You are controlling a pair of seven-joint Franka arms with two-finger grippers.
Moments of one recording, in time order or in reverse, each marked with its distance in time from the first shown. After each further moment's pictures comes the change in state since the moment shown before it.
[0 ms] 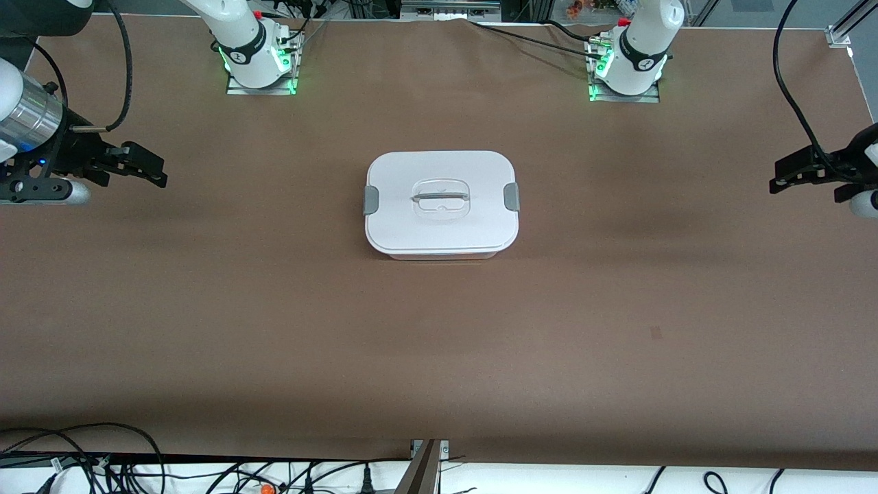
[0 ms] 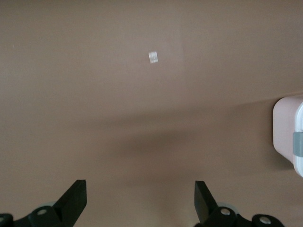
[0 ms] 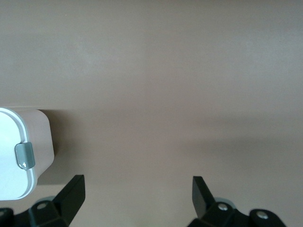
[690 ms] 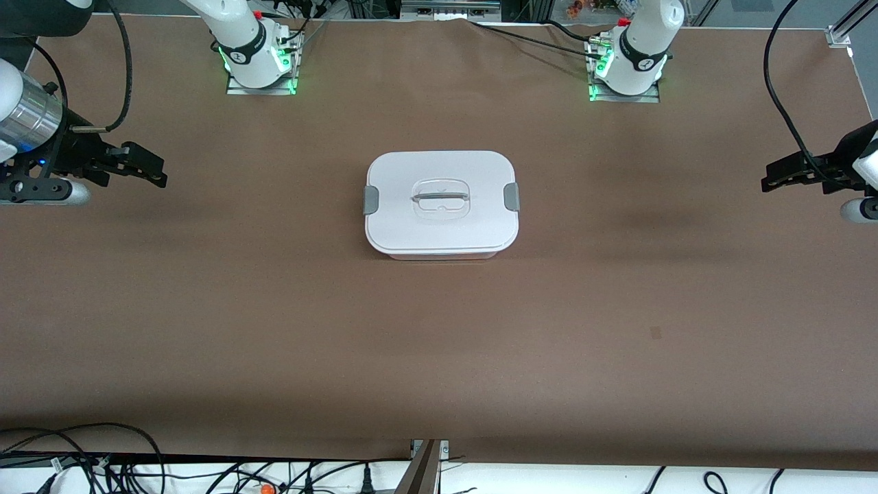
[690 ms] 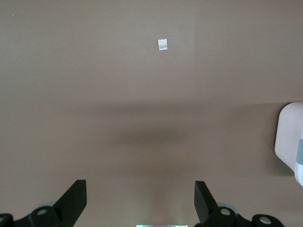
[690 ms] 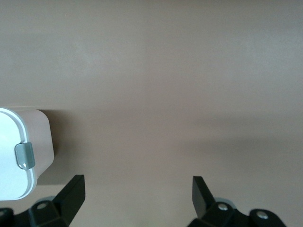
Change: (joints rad) left arm -0.001 -0.005 0.009 -0.043 0.000 0.005 -0.093; right arm 0.000 0.000 0.000 0.000 0.000 0.000 0.000
